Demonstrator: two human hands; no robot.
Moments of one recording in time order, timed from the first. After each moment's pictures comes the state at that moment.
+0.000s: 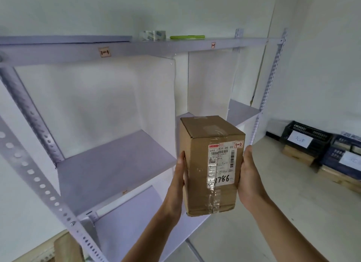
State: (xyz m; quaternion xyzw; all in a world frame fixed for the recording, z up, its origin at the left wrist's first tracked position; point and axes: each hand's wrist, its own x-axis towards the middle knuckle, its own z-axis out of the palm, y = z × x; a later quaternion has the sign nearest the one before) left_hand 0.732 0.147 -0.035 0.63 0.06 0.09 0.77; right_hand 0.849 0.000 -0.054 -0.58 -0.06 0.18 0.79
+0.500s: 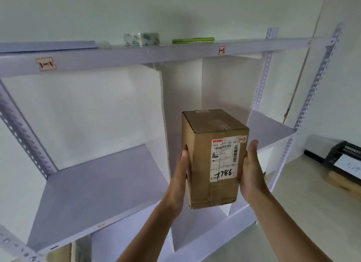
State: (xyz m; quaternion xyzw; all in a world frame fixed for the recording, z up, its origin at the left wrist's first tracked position) left_hand 0.904 0.171 -0.037 0.65 0.10 0.17 0.73; right_hand 1.036 0.043 -0.047 -0.61 -0.11 0.20 0.76
